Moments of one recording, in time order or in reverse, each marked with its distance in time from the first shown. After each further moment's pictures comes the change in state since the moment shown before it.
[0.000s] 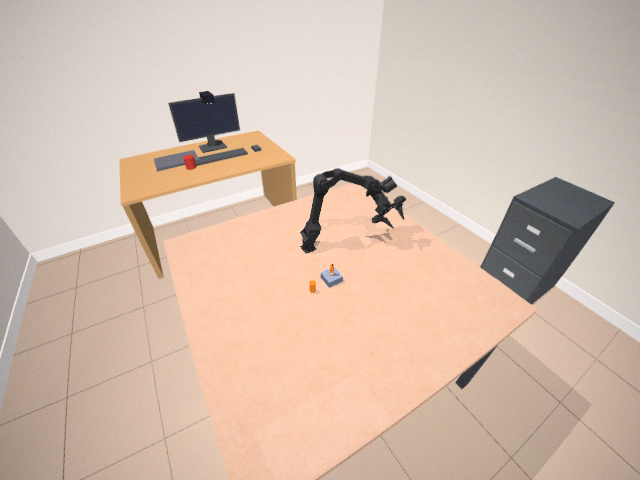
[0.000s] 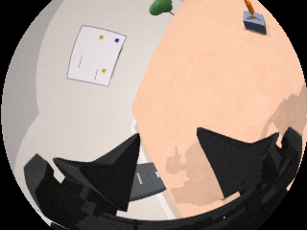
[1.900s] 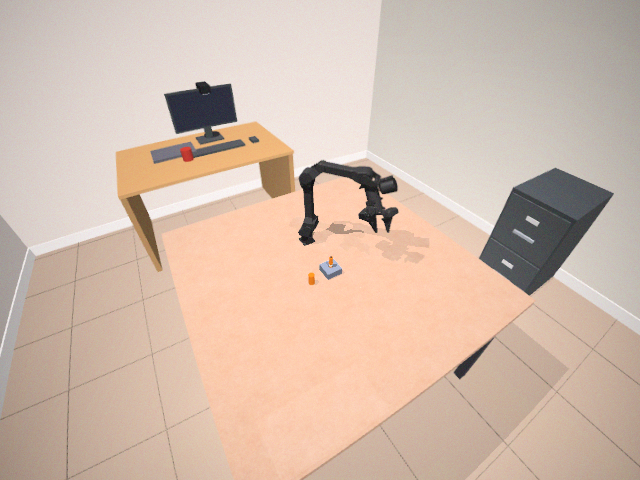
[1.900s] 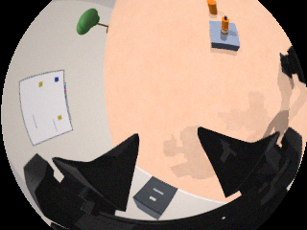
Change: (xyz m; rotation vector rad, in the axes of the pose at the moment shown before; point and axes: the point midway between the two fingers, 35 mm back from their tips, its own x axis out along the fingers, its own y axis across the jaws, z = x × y) arm 0.045 -0.018 0.182 0.389 0.061 -0.495
